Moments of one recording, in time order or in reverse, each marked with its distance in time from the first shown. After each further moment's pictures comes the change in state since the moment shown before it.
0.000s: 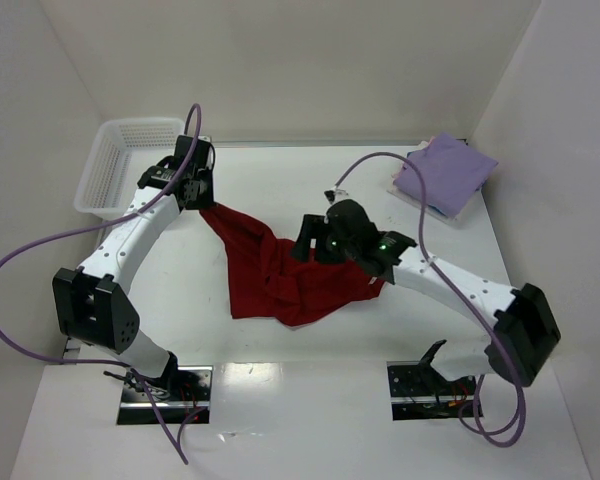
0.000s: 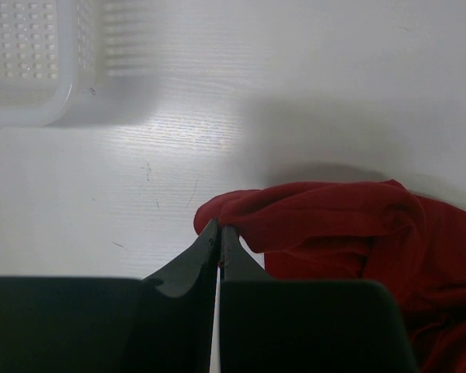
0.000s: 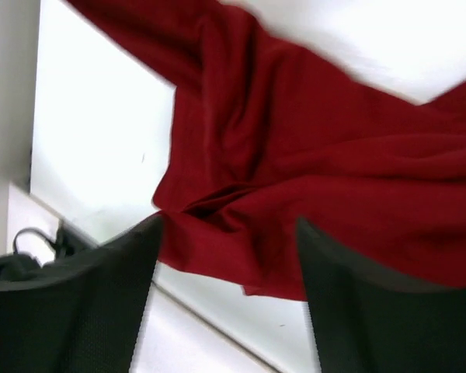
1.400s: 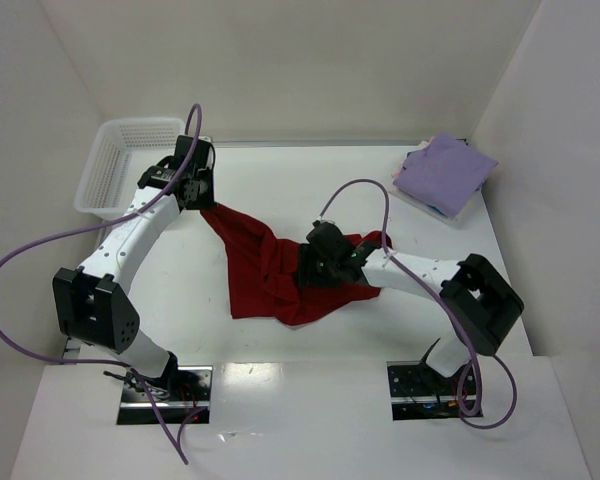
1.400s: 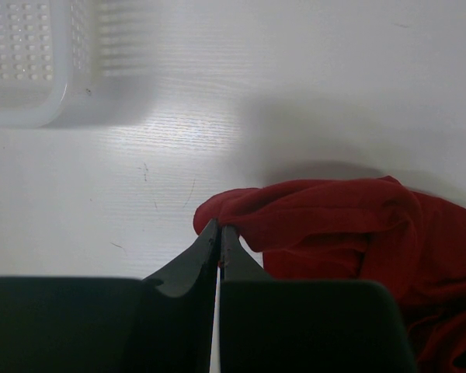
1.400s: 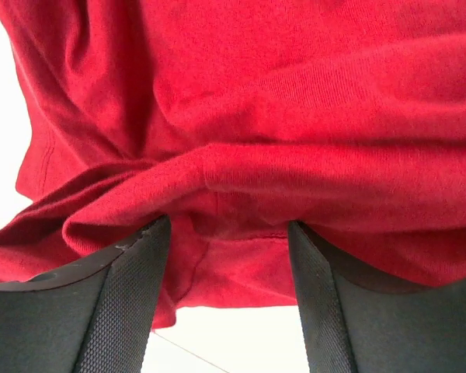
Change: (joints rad) left arm 0.000 0.001 0.000 0.000 0.012 0.005; right arm 0.034 0.209 -0.100 0.019 0.013 0.025
